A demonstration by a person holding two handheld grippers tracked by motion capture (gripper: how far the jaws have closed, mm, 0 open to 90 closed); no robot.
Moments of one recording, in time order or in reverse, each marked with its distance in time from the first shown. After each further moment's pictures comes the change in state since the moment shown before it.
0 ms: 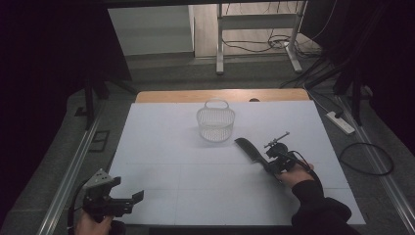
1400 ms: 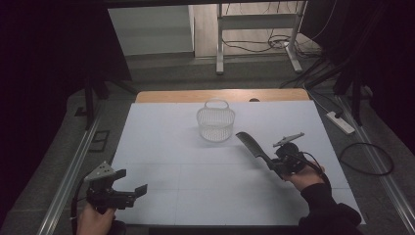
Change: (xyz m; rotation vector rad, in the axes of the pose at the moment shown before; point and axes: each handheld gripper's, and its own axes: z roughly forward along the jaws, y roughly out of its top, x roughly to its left) left arm 0.006 0.017 0.008 -0.046 -0.086 0.040; right arm -0.001 -0.015 -0.036 -0.164 0.047 -0.026
